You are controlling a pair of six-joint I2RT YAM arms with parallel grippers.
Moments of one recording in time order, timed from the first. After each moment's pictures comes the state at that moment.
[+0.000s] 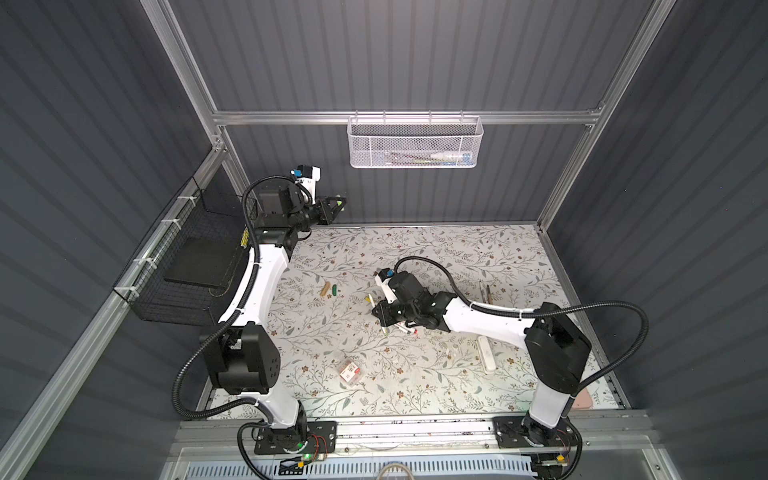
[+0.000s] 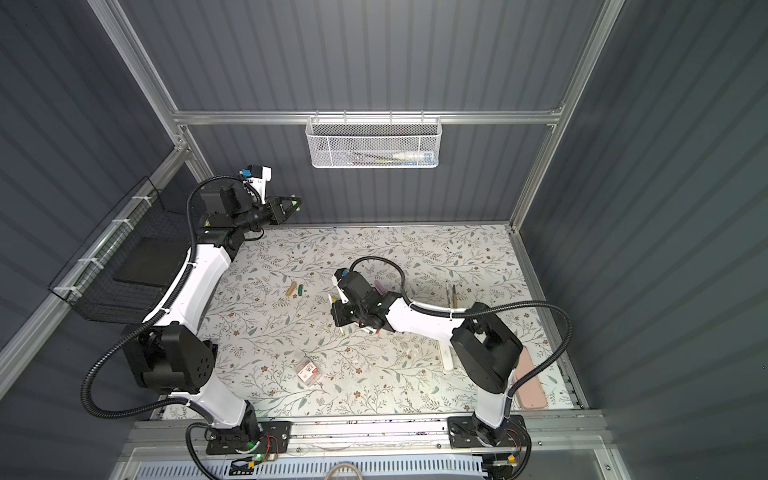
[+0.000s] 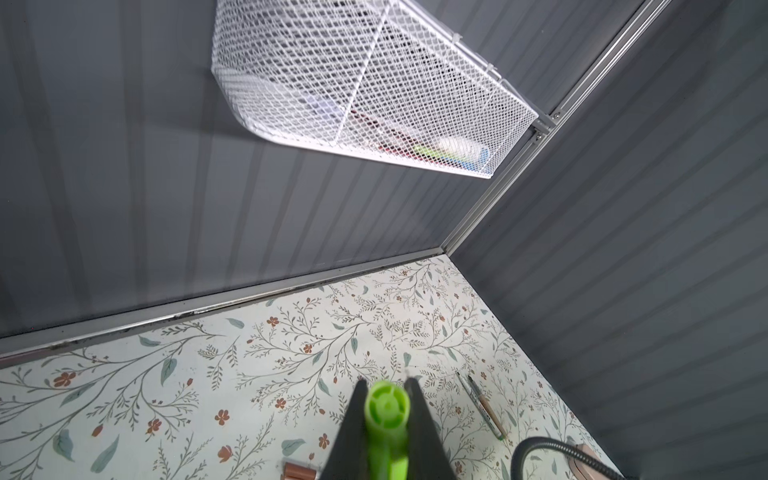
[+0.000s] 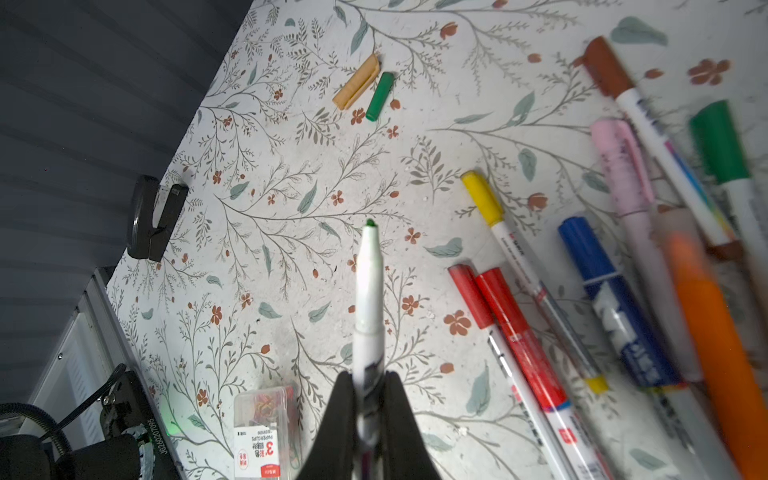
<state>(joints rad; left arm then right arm) -0.06 1.67 1.62 -0.22 0.73 -0.30 0.90 1.78 1.24 -0.18 -0.12 0.50</state>
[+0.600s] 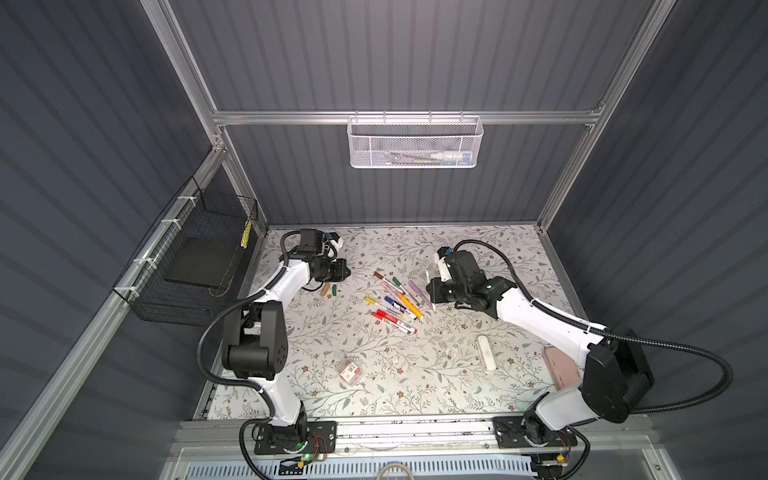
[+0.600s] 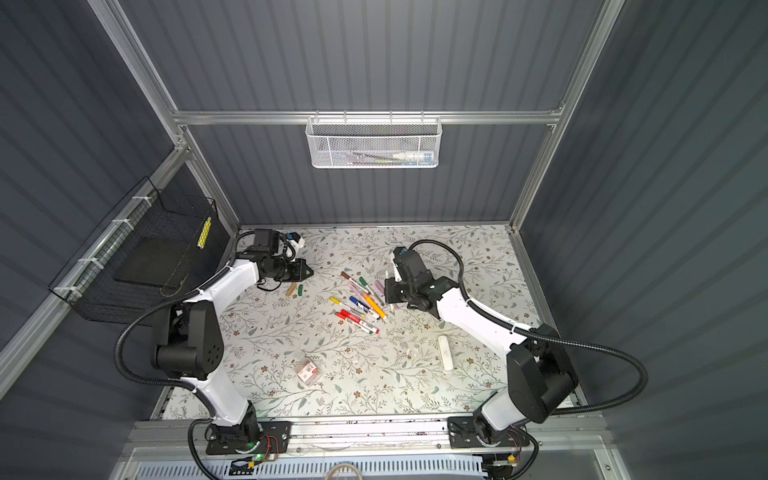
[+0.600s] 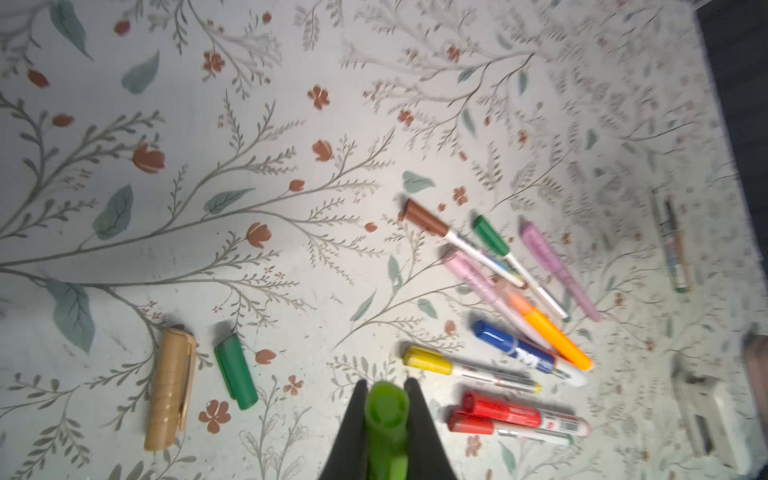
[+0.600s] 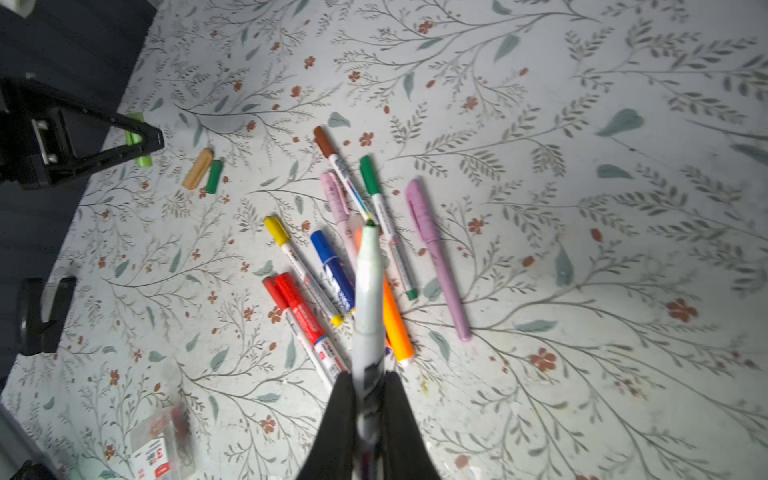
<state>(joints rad) -0.15 1.82 1.33 -0.55 0.38 -0.02 0.58 1.50 1.09 -0.40 -0.04 0.43</state>
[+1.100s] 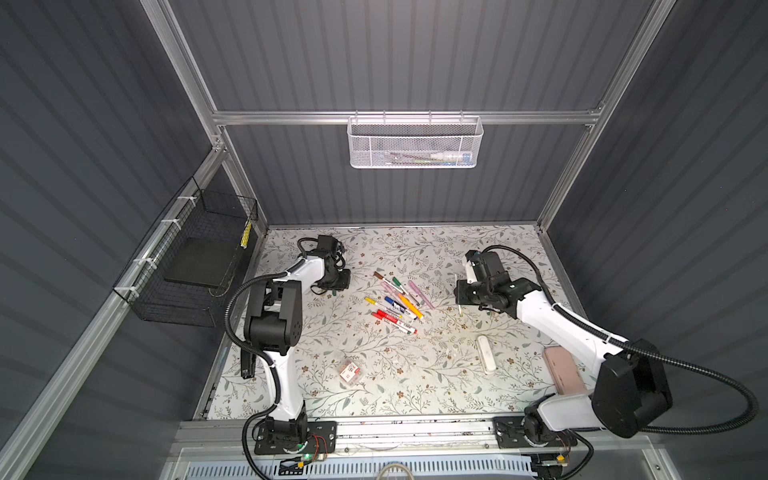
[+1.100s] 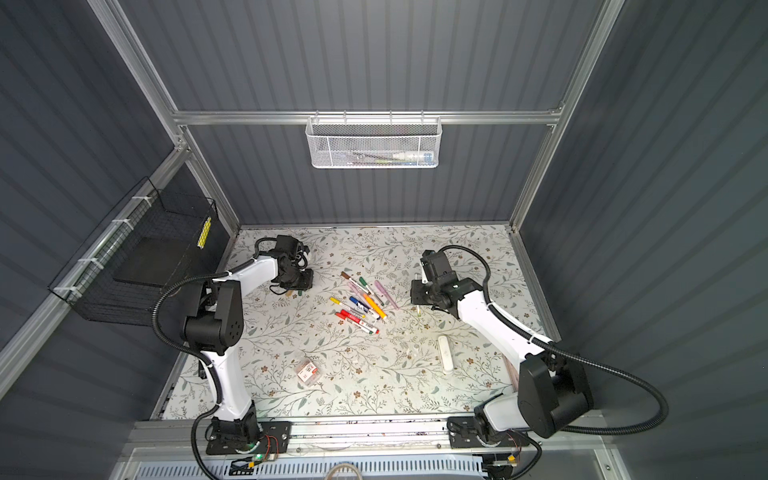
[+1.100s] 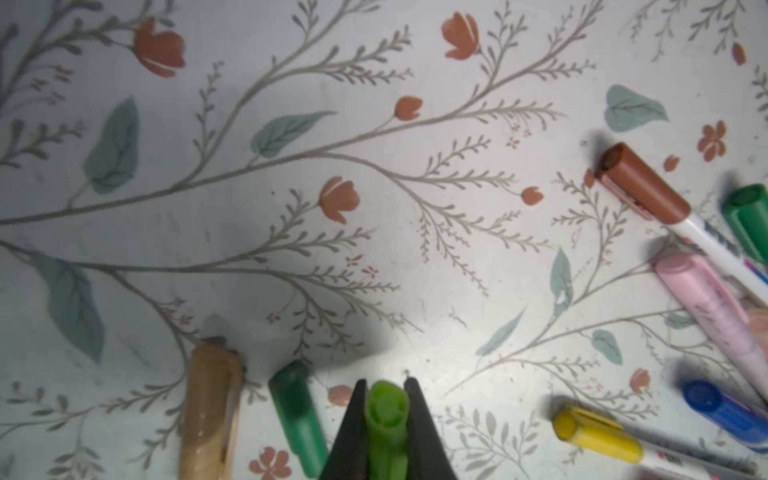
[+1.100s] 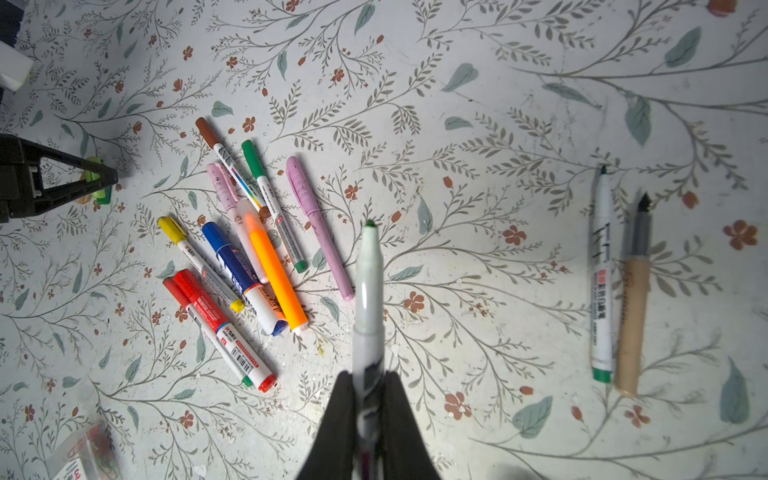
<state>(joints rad) -0.17 2.02 1.44 -0.61 0.13 -0.01 0.44 1.40 1.02 -0.50 -0.03 0.39</state>
